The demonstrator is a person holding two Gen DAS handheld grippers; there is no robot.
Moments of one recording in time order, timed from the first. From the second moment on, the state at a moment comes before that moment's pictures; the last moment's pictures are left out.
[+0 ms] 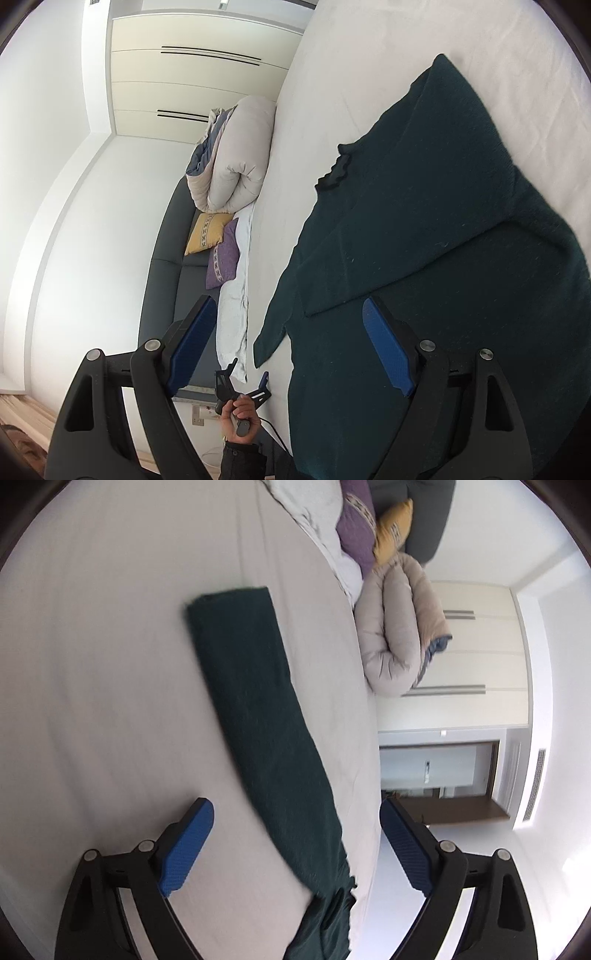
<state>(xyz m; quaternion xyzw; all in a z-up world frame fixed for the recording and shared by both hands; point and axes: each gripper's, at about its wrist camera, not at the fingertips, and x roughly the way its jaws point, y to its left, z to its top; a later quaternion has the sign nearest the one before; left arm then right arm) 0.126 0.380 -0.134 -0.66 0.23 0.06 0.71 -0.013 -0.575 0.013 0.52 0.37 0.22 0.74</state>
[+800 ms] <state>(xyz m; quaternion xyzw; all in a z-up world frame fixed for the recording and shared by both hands) 0.177 0.416 -0.167 -0.71 0.22 0.12 0.66 -0.025 -0.525 0.042 0.49 0.38 0.25 0.75</state>
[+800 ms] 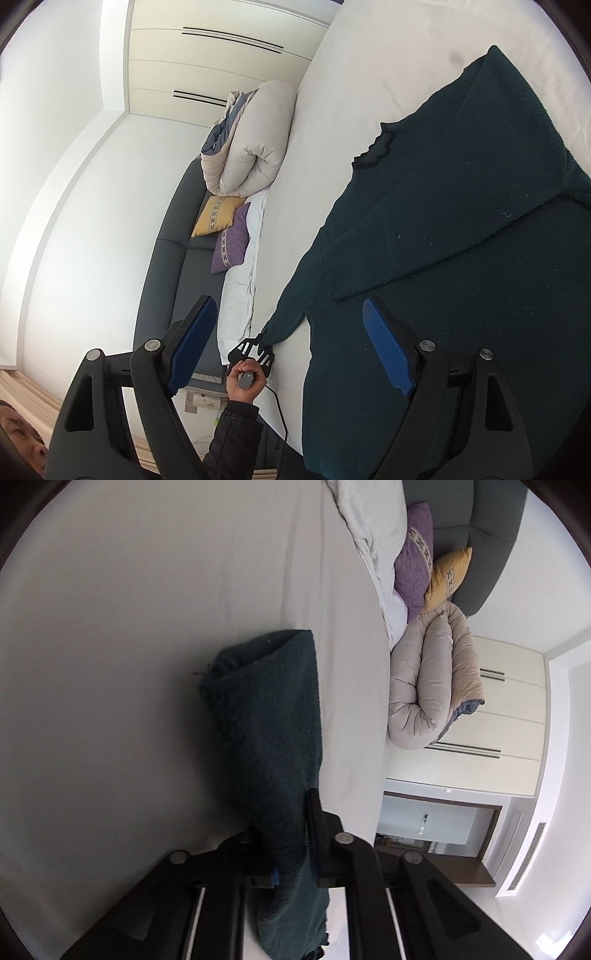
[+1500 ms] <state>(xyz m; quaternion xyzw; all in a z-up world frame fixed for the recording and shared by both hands) 0.214 0.019 -0.073 0.26 0.29 0.00 0.92 0.069 -0.434 -0.015 0.45 0.48 0.28 0.70</state>
